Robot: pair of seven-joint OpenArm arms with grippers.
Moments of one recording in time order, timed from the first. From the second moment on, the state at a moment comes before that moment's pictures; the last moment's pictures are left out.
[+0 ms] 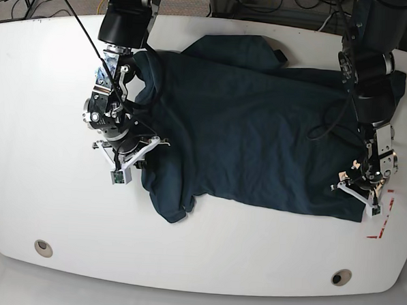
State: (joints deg) left arm -30.8 -16.3 -19.4 41.0 -1.8 -10.1 28.7; right arm 7.9 -2.3 14.7 82.6 4.8 22.6 -41.7
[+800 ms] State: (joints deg) left arm -31.0 -16.4 -19.7 41.0 -2.0 -10.1 28.7; right arm 7.9 -2.3 14.7 82.6 4.8 22.6 -41.7
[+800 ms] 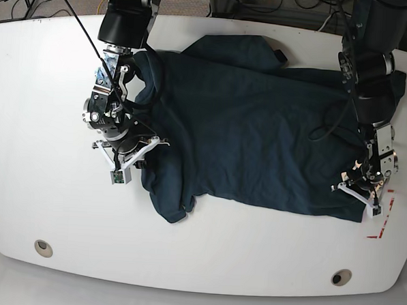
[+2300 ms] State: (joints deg) left arm -32.4 -18.7 -16.8 40.7 -12.7 -9.9 28.6; right arm 7.9 -2.5 14.8 82.6 4.8 22.6 -41.7
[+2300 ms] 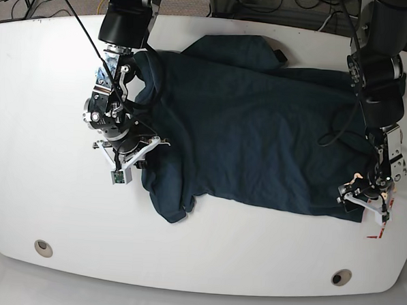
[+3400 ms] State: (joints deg) left arm -32.7 -20.2 -13.2 32.8 -12.7 -9.9 21.4; right arm 7.7 -2.5 14.8 82.5 4.8 22.6 -41.5
